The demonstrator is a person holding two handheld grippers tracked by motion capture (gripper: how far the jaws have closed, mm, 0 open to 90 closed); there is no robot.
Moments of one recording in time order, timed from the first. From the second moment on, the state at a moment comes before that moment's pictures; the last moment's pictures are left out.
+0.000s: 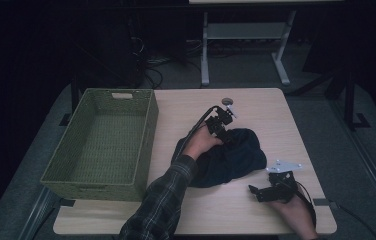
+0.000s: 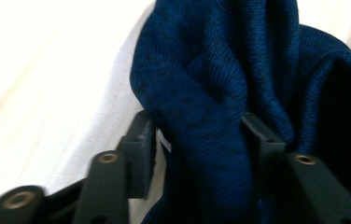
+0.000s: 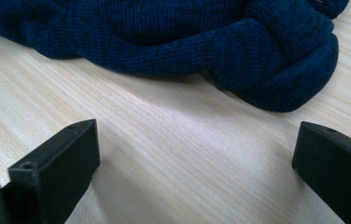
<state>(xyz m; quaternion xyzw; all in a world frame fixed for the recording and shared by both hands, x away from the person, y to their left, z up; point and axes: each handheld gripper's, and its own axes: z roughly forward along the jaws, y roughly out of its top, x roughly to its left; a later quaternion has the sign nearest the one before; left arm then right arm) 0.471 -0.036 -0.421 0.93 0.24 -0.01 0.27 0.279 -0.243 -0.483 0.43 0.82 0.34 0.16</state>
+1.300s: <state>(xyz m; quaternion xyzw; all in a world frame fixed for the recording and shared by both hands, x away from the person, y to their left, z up) 0.395 0.084 -0.386 0.92 0.31 0.04 0.25 0.279 -0.243 -0.483 0.43 0.82 0.34 0.16</state>
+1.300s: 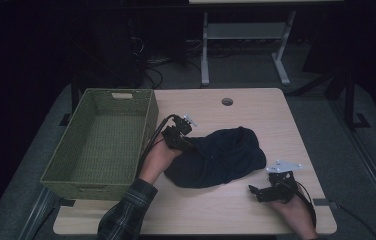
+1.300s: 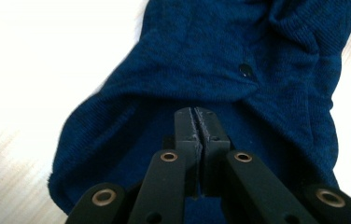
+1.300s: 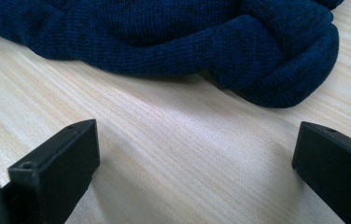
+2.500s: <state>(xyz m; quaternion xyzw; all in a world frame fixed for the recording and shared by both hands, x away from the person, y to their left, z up) 0.368 0.083 -0.441 0.93 0.31 -0.01 0.19 0.279 -0.243 -0.483 0.43 0.82 0.34 0.16</state>
